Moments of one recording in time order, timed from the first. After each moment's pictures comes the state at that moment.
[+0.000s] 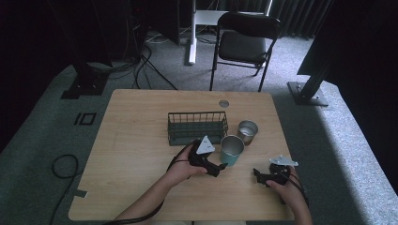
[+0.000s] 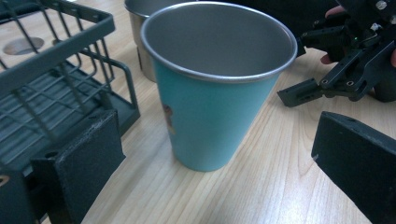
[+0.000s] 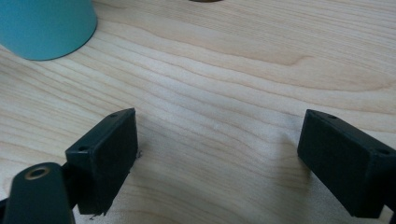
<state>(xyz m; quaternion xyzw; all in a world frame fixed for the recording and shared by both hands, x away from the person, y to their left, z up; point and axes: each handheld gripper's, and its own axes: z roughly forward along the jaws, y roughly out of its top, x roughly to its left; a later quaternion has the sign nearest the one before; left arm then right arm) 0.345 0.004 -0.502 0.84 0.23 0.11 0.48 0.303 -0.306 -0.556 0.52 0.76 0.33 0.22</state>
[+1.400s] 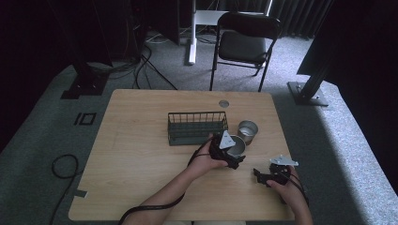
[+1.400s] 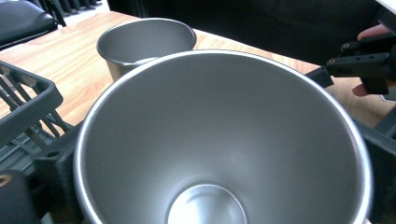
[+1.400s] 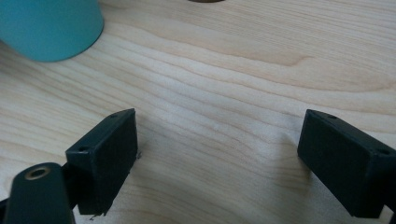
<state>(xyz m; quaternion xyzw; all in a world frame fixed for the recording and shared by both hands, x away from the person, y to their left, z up) 0.371 -0.061 -0.508 0.83 0.22 0.15 0.49 0.304 -0.307 -0.556 0.52 0.76 0.33 0.22</state>
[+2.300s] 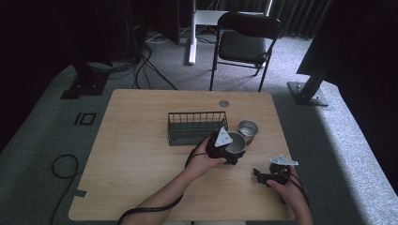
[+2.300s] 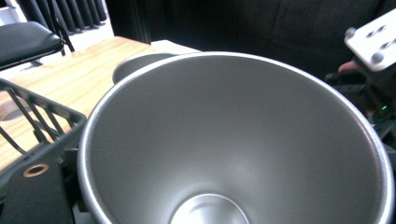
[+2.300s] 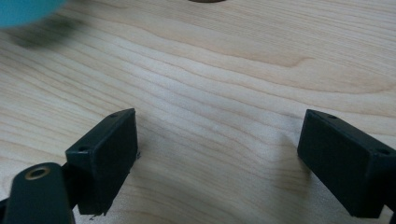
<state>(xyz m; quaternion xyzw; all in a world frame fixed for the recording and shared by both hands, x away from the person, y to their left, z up) 0.368 -0.048 -0.486 0.81 0.21 0.15 0.52 0.304 -0.307 -0.556 0.52 0.76 0.33 0.22</state>
